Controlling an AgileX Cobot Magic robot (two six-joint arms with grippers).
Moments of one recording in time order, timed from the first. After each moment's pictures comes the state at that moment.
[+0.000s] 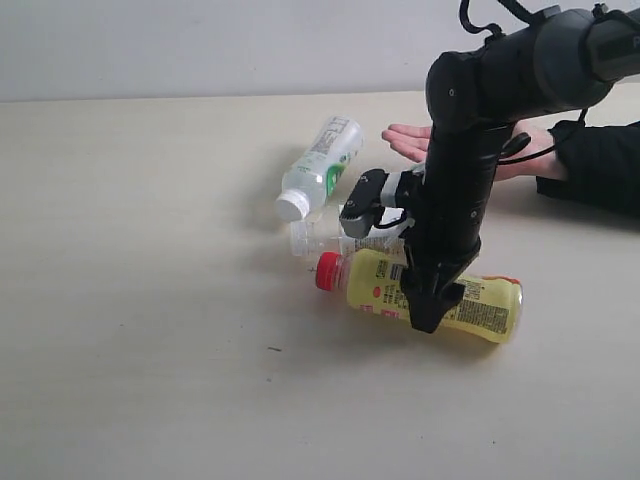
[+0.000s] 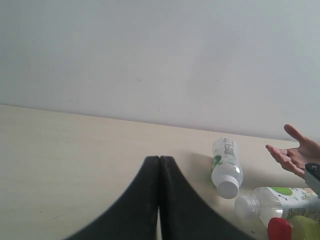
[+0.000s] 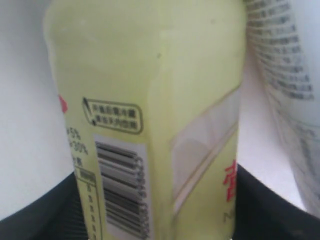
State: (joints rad) left arm -0.13 0.01 0.00 0.14 0.10 -0.37; right arm 0.46 2.05 -1.27 0.14 1.03 -0.79
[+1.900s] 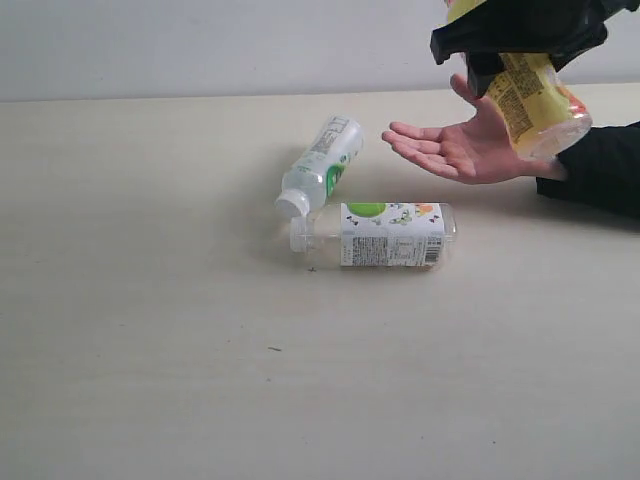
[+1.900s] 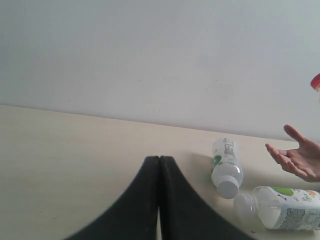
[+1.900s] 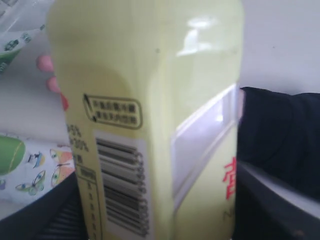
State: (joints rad) left arm -0.13 0.01 0.00 0.14 0.10 -0.37; right arm 0.37 1.80 -1.58 -0.26 1.08 0.26
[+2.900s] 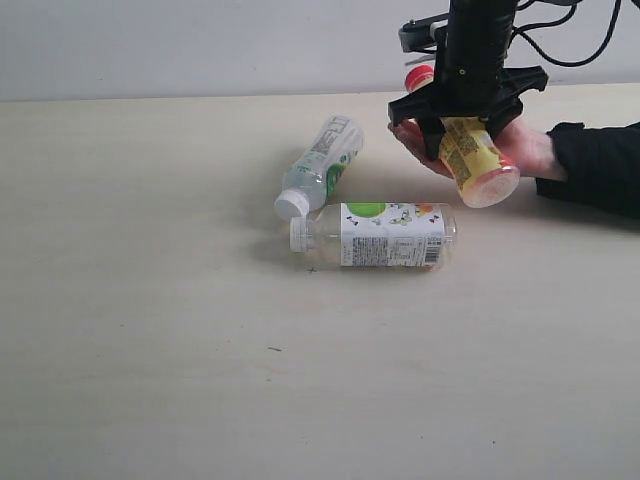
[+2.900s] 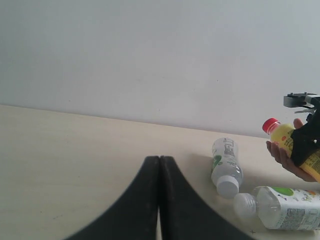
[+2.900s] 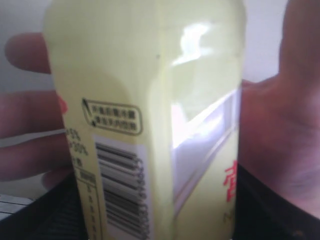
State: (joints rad) left arm -0.13 0.01 0.00 0.14 0.10 -0.37; right arm 0.32 2.25 -1.91 -0.16 1.20 0.20
